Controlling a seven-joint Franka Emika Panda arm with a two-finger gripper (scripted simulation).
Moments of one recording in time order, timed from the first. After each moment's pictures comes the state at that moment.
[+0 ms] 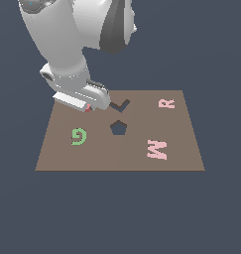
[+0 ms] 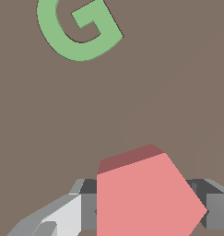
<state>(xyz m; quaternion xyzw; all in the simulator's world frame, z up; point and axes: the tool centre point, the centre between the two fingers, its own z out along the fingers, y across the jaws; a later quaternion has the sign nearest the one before) -0.077 -0.127 0.031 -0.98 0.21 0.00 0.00</state>
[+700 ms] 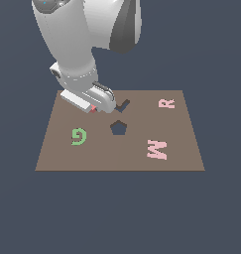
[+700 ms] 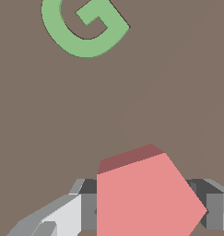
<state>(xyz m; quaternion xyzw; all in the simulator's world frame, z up) -0.074 -0.104 0.032 -0.96 0.29 0.00 0.00</state>
